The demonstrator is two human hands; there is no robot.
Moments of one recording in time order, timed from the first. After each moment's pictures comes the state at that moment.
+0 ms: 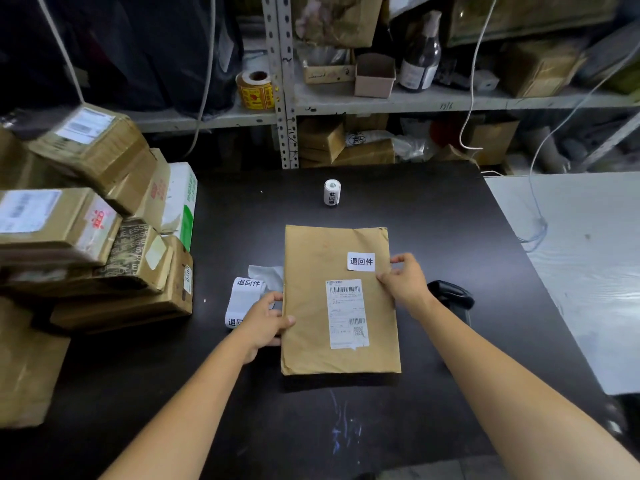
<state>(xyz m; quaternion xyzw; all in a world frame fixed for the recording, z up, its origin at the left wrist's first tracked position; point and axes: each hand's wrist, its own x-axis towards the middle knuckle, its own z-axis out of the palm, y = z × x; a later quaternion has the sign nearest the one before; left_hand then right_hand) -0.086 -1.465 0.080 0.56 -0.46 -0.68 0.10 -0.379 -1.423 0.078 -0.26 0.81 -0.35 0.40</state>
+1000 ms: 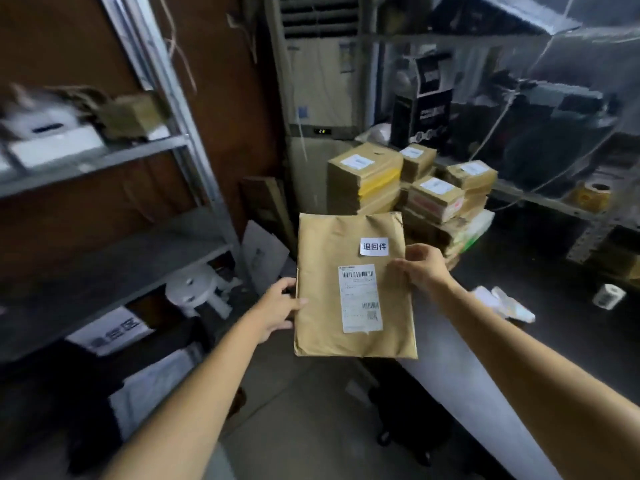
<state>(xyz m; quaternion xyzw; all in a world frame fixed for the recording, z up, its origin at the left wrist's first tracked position) 0.196 -1.069 0.268 0.72 -0.22 -0.45 0.47 -0.012 -1.281 0.278 -0.66 0.47 -0.29 0.51</state>
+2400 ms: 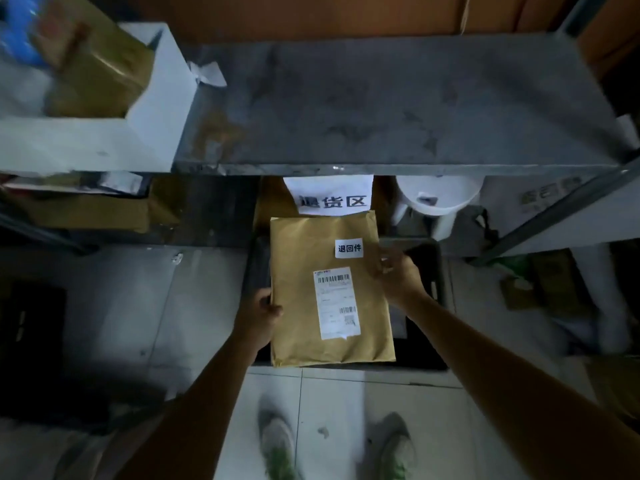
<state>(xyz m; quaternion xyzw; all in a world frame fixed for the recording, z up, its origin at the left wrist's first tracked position) 0.760 -0.649 -0.170 0.80 0.21 -0.27 0.50 0.767 -0.910 -0.182 -0.83 0.26 0.08 0.49</state>
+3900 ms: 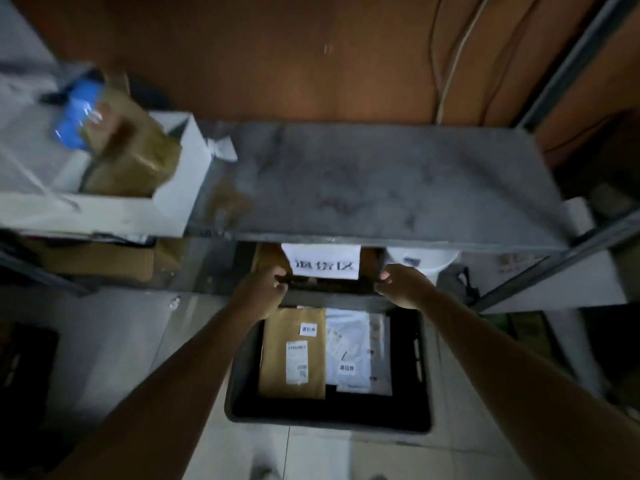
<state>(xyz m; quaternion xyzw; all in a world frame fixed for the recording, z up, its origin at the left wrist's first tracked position) 0.886 -0.686 -0.059 0.93 -0.01 -0.22 0.28 0.861 -0.978 -0.073 -0.94 0.11 0.25 0.19</state>
